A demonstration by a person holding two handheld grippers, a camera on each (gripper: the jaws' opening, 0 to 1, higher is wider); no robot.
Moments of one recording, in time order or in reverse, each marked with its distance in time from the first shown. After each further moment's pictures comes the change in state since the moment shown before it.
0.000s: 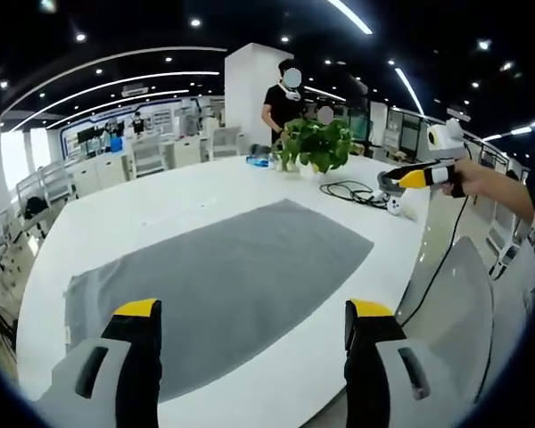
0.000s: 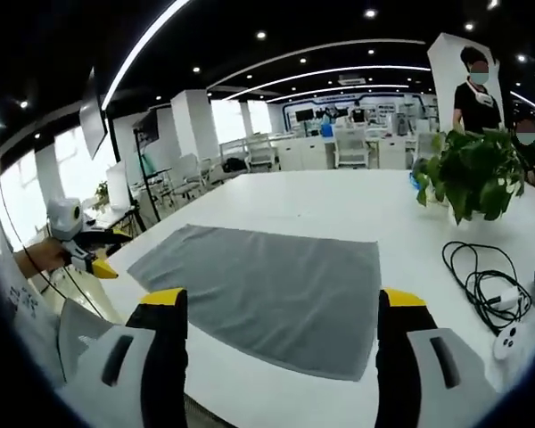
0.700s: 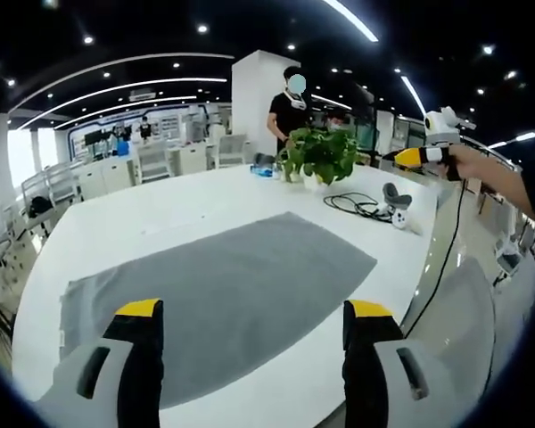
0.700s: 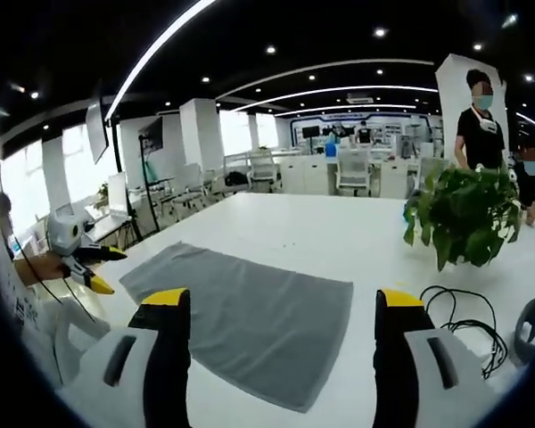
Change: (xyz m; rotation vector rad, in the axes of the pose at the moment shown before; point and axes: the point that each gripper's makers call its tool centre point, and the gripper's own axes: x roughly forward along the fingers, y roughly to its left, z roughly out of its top) left arm 0.019 -0.011 0.022 -0.046 -0.035 0.054; right arm -0.011 -0.045 0.069 -0.083 -0.078 0.015
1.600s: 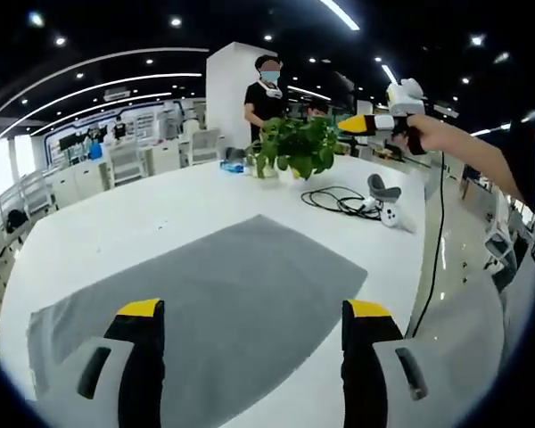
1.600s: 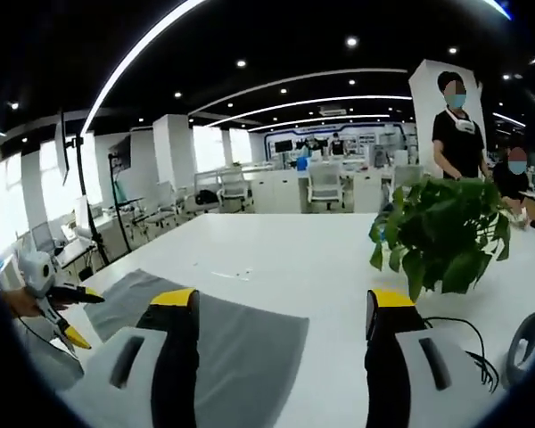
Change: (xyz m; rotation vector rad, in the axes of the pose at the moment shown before) left arm 0.101 -0.073 0.026 0.100 0.043 -0.169; right arm 0.070 -0.107 0.020 0.084 -0.061 -0.120
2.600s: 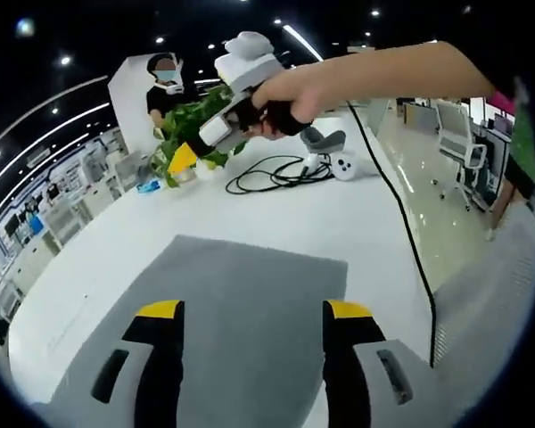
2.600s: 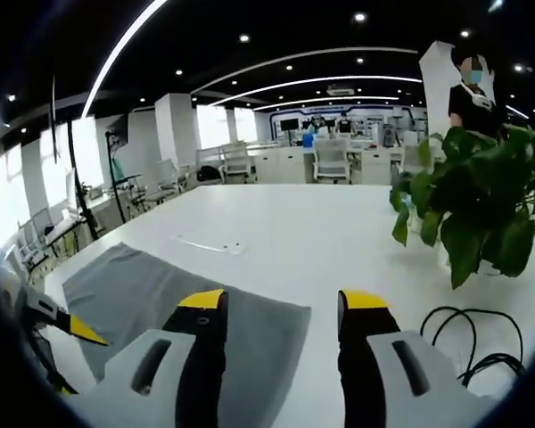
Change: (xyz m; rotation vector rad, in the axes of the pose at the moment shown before) left arm 0.123 -0.096 0.006 0.393 0.025 -0.202; right arm 0.103 -0.013 -0.075 -0.044 0.116 0.032
